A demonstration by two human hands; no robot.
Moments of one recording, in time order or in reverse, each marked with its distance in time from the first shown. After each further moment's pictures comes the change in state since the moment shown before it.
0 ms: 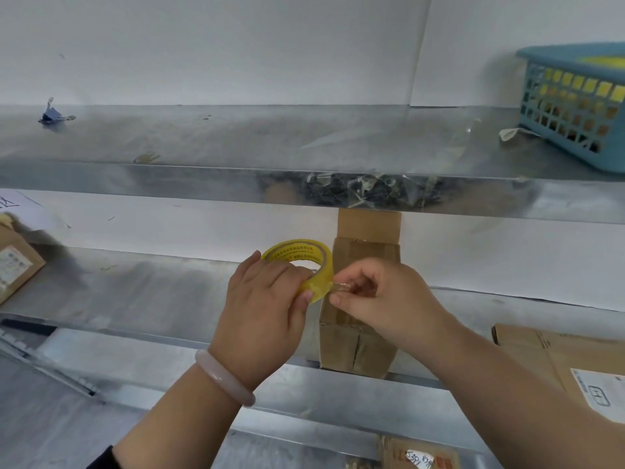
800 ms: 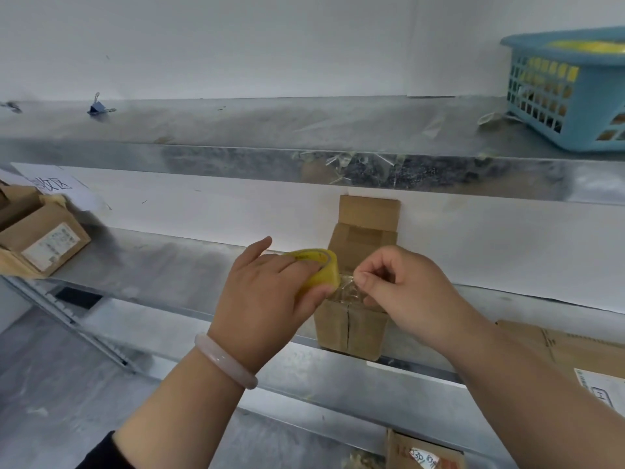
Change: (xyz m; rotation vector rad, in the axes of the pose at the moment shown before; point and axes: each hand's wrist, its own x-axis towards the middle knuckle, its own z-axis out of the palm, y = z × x) left_hand -0.005 0.051 -0.023 0.171 -0.102 -0.021; right_hand -0.038 0.005 -0.037 0.080 -0.045 0.019
